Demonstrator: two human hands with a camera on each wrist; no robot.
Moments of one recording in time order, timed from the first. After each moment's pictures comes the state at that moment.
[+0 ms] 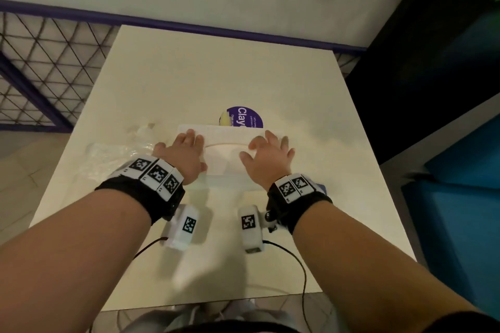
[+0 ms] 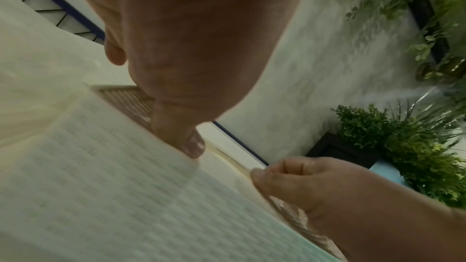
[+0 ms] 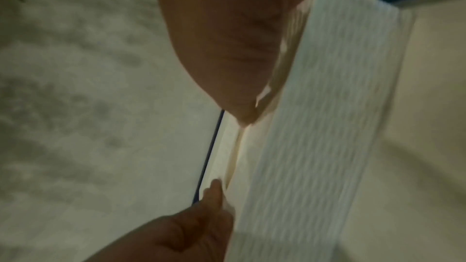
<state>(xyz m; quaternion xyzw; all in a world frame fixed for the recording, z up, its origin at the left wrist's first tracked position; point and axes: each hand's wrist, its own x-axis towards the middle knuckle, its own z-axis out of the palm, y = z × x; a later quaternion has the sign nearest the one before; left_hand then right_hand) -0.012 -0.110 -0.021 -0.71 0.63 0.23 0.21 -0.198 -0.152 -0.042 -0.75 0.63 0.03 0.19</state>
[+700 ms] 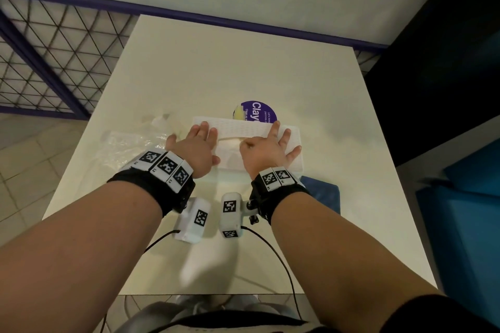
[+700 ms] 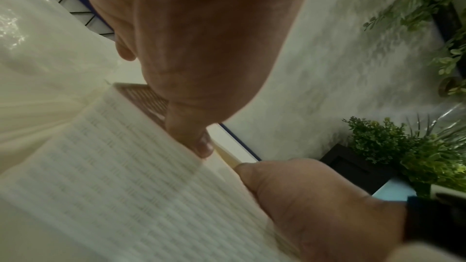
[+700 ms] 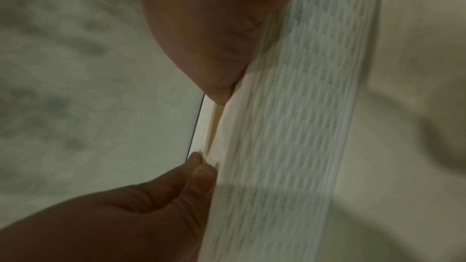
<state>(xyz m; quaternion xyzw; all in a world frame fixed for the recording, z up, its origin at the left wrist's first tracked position) -0.011 -0.110 -0.028 -0.72 0.61 0.26 0.19 -0.156 -0.152 -0.055 -0.70 0.68 0.04 0.22</state>
